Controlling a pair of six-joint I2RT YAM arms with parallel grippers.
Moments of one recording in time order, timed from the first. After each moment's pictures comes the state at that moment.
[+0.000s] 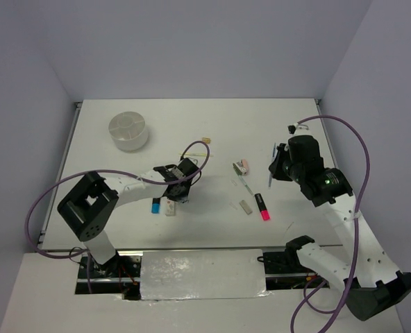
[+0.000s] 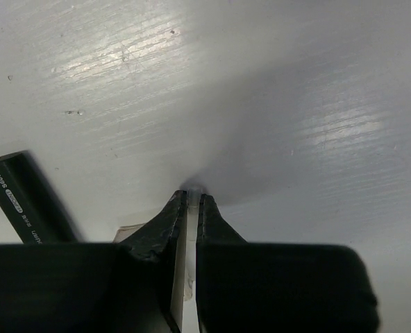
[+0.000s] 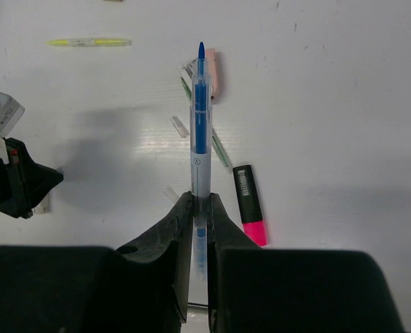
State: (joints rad) left arm -0.77 1.68 0.97 -0.46 -0.21 -0.48; right arm 0.35 0.90 1.05 -0.83 0.13 0.41
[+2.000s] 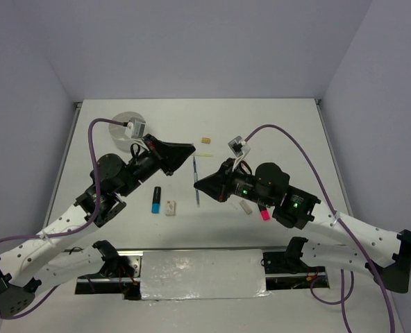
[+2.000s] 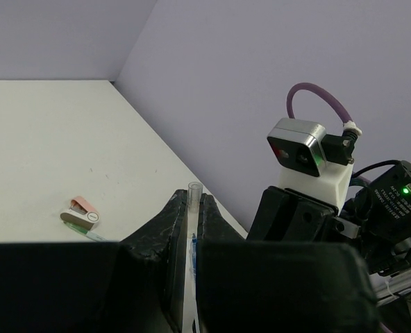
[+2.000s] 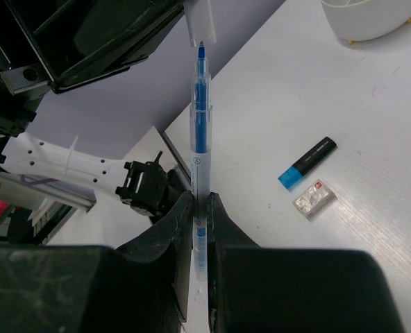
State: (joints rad) left arm -0.76 0.88 0.86 0.23 0.06 -0.64; right arm 1.01 0.90 0.84 -0.01 -0.06 0.61
